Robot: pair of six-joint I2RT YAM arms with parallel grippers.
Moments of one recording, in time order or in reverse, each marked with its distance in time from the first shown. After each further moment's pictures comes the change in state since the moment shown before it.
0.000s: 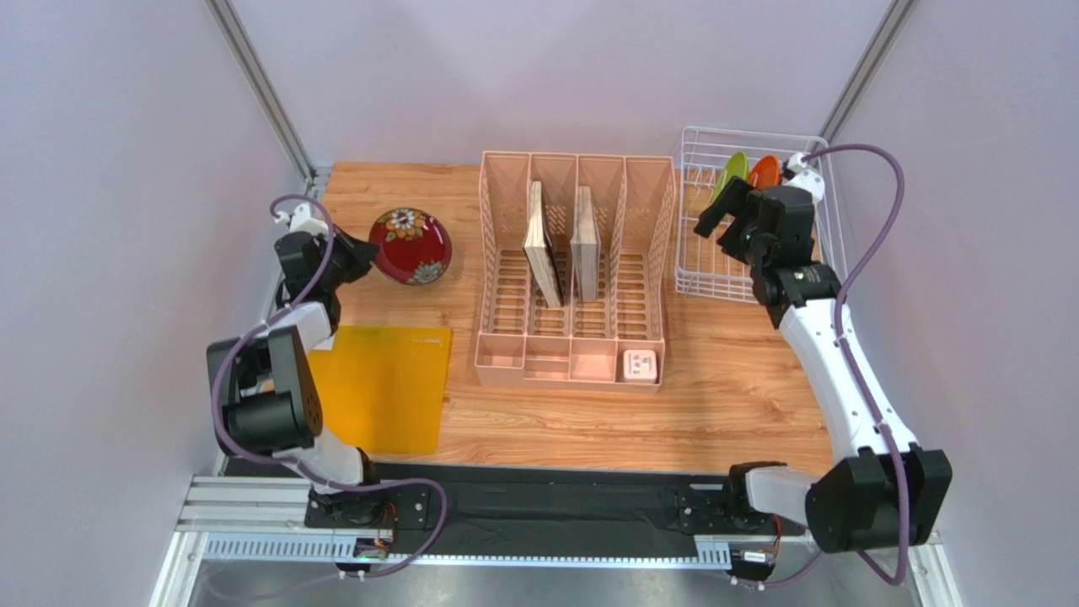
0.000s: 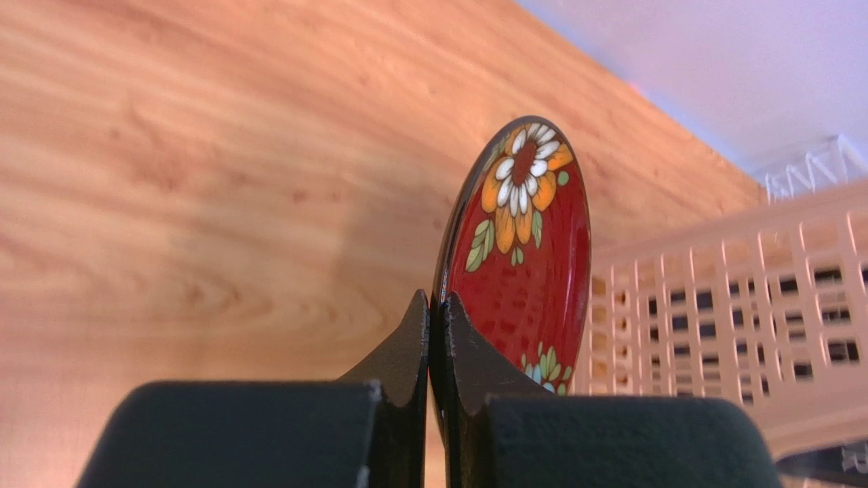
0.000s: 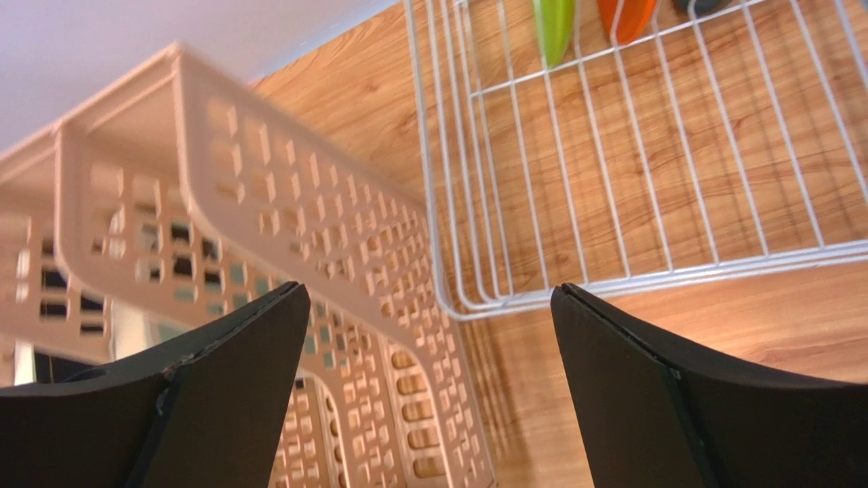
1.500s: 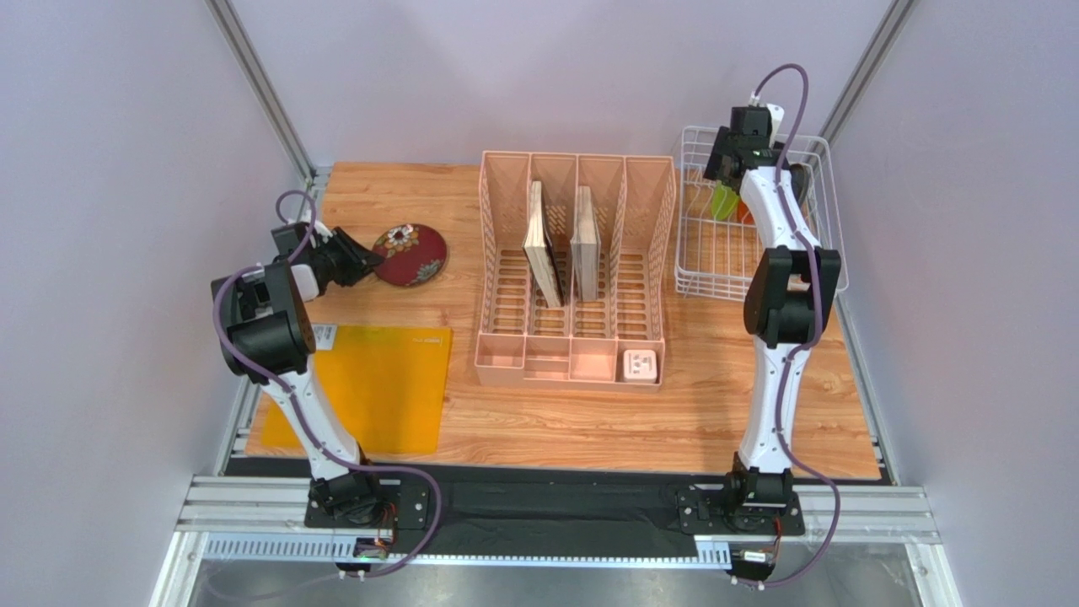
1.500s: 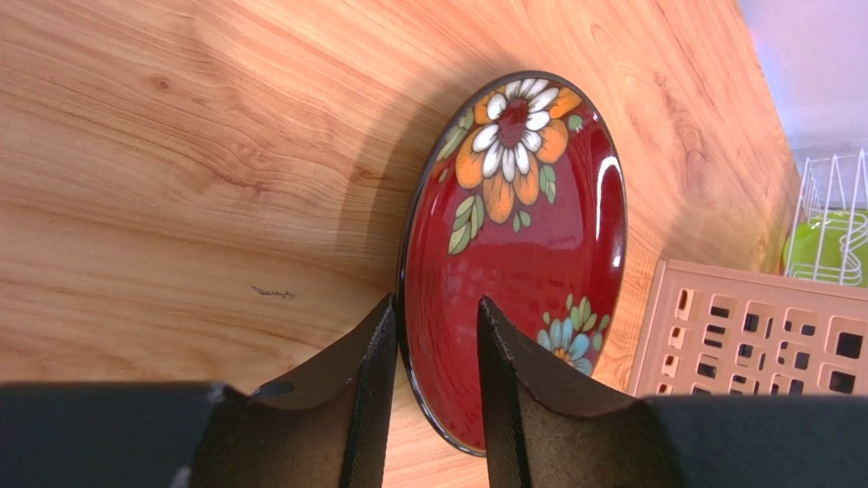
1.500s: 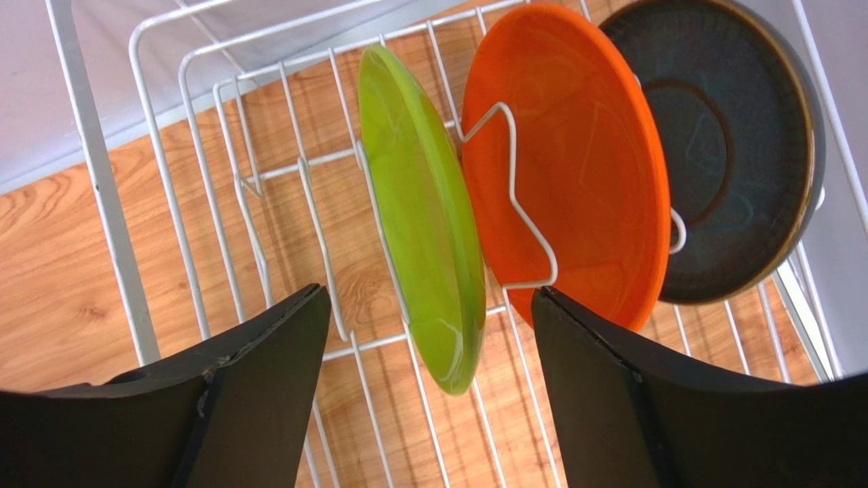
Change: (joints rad) left arm 0.101 0.486 0.377 -0.247 0.202 -0.026; right arm -0.150 1.112 1.047 -0.185 0.165 -0.275
